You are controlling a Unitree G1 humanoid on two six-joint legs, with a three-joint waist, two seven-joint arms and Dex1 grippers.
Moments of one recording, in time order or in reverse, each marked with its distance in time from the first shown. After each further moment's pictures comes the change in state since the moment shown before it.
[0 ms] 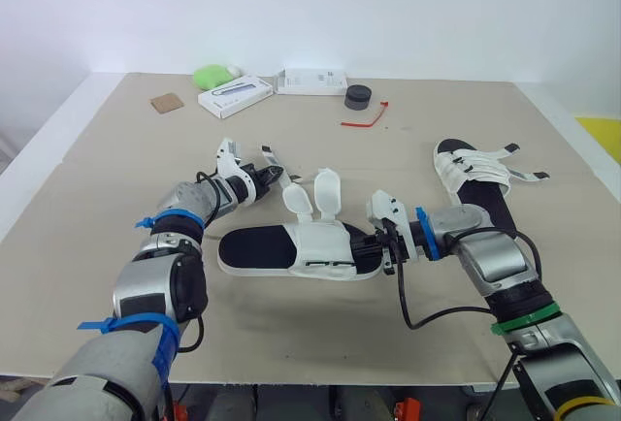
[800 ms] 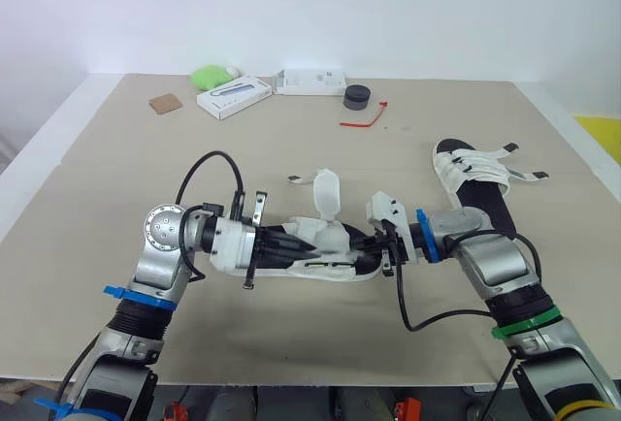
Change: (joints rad) left arm 0.531 0.204 -0.553 -0.857 0.229 -1.244 -1.040; right arm 0.018 0.004 -0.011 -0.026 0.002 0.019 -0.005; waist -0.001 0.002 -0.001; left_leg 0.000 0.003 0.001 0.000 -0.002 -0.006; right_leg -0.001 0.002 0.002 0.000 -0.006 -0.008
